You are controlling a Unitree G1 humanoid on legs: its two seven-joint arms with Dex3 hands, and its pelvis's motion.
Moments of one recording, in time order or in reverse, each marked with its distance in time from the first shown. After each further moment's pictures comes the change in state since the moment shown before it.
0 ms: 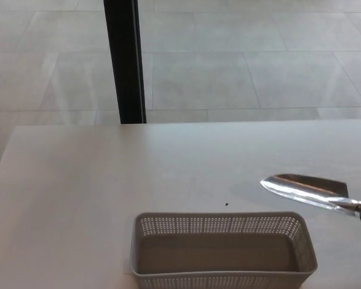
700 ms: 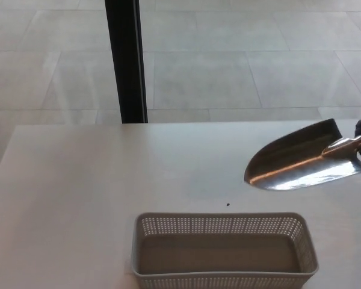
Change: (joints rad) left_arm -0.001 0.017 -0.002 -0.003 0.001 -0.008 -0.009; right_arm -0.171 -0.216 -0.001 -0.276 -0.130 -0.258 -0.063
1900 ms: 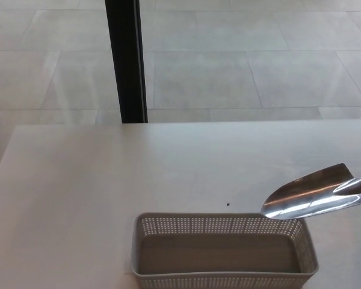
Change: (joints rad) left_arm 0.000 -0.001 0.006 -0.011 -0.003 -0.002 -0.009; right_arm 0.047 0.028 -0.007 -0.027 -0.056 0.178 0.399
